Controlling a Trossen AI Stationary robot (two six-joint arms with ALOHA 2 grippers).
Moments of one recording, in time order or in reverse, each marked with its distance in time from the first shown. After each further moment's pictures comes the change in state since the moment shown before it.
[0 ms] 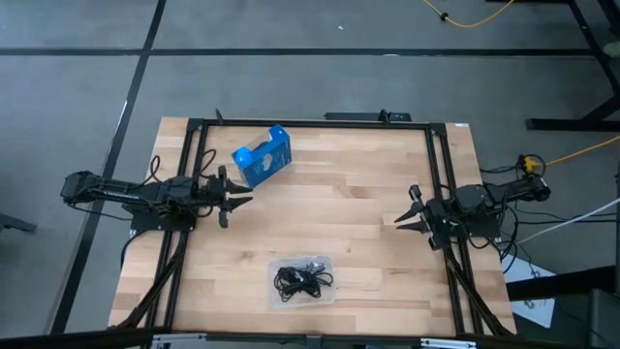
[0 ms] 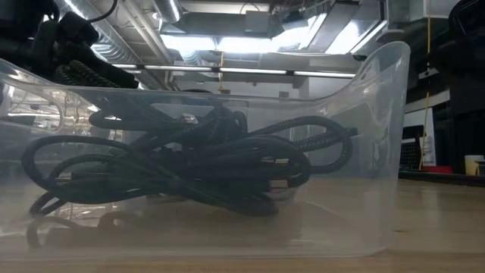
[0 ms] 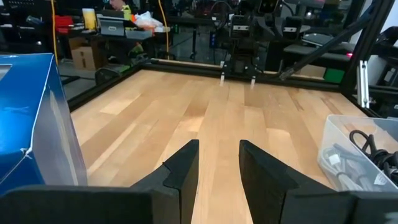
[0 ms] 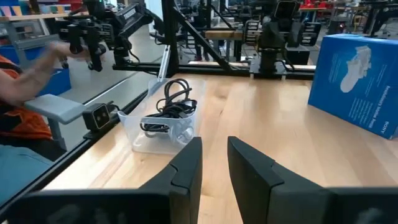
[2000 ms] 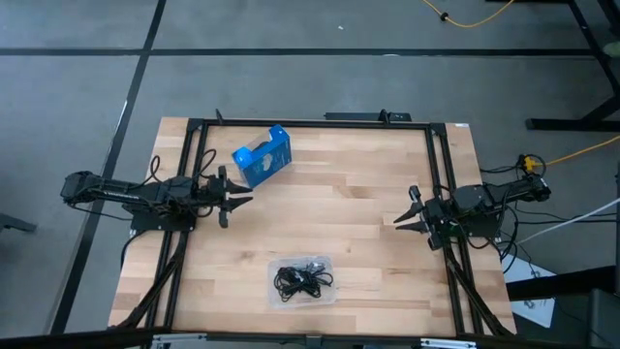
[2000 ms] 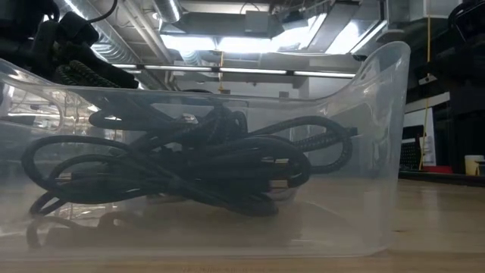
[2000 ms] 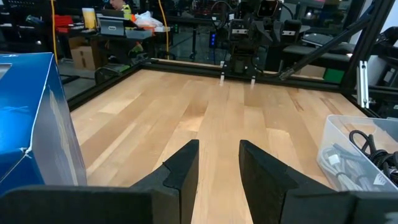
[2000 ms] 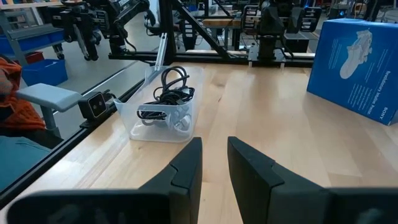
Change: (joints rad) left arm 0.000 0.000 0.000 0.000 0.000 -0.004; right arm -0.003 0.000 -0.003 -0.044 0.007 0.008
